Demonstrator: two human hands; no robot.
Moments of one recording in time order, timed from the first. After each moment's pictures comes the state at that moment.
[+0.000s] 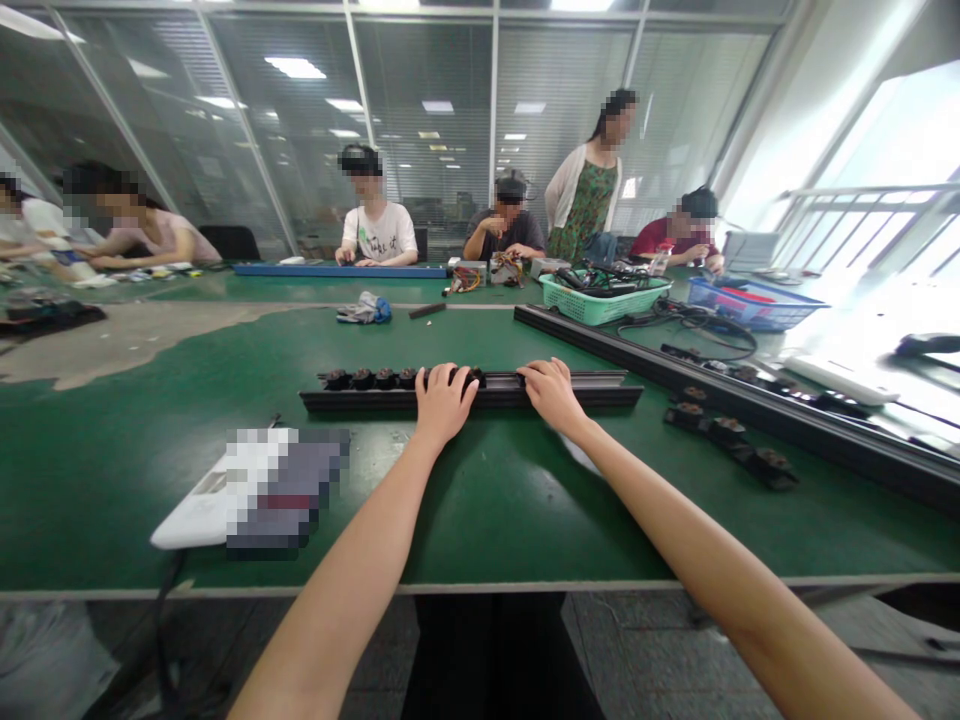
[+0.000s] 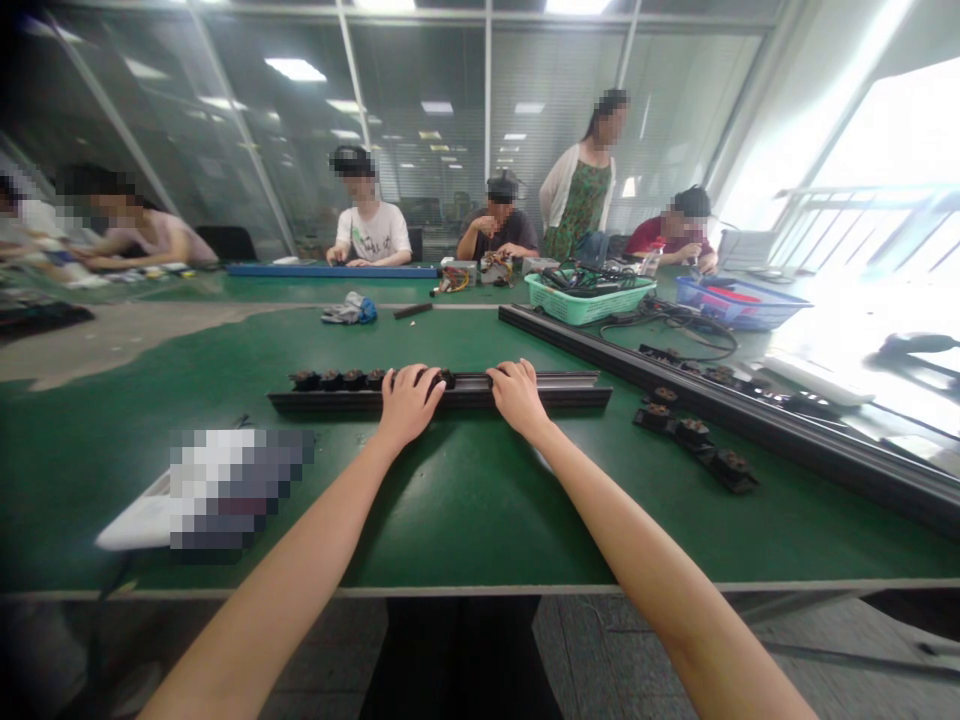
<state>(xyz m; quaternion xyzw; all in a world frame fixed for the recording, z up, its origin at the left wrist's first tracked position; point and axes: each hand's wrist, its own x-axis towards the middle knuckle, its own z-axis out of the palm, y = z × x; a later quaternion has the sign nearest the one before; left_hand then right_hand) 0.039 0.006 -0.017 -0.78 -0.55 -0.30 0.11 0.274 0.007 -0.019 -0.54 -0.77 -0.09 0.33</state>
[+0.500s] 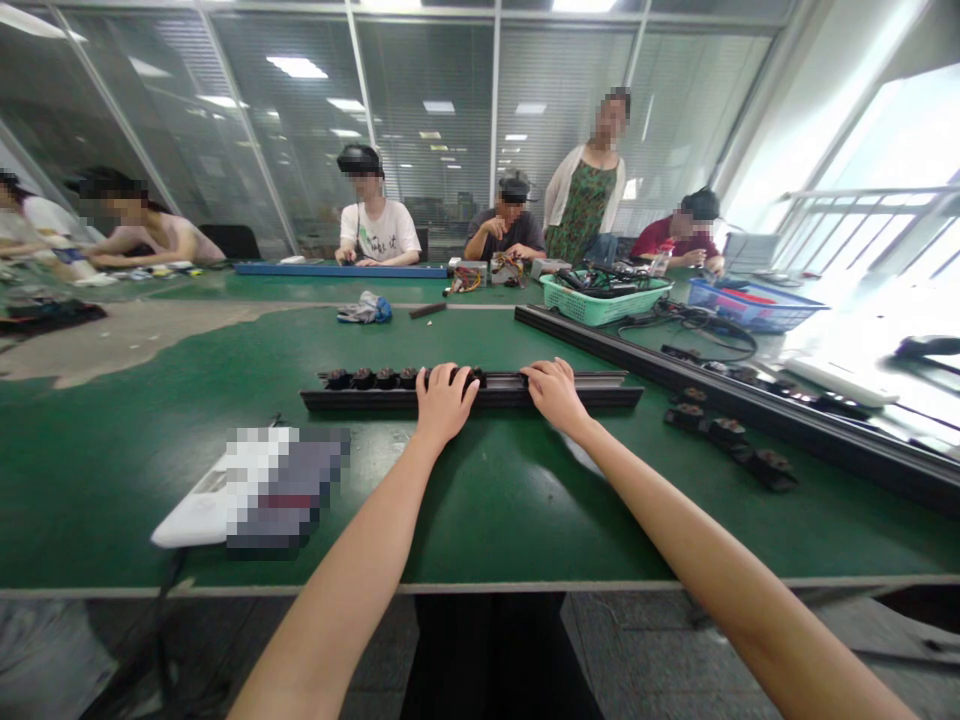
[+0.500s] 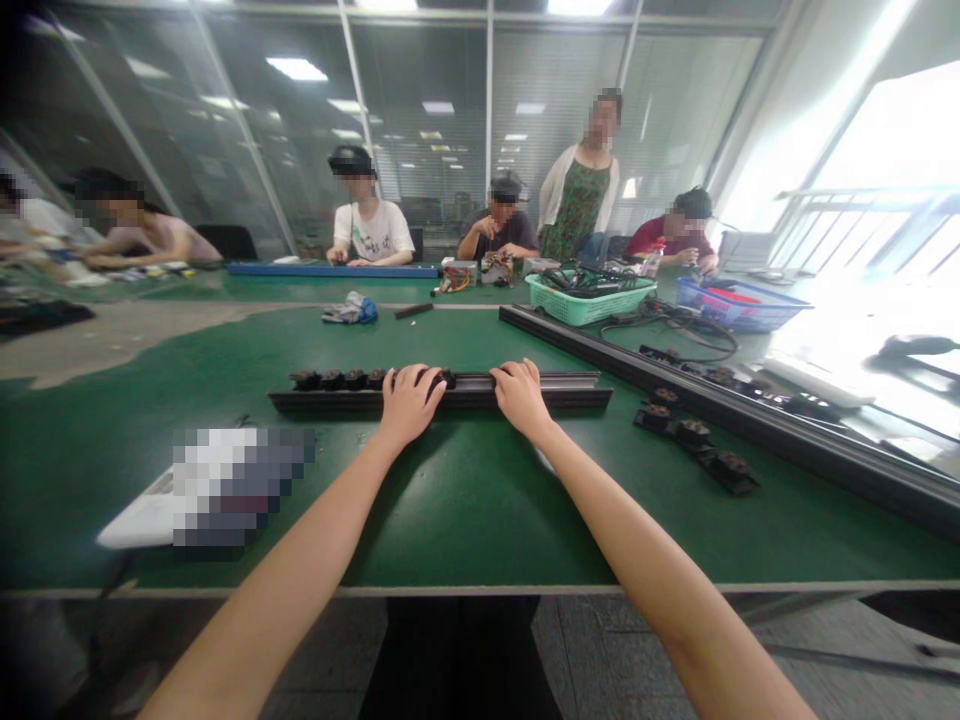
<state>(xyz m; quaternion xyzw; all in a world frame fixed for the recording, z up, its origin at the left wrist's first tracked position) 0.040 0.005 -0.015 -0.78 -0.55 -0.29 0.11 0.278 0.008 -0.021 -0.55 -0.77 -0.11 0.32</state>
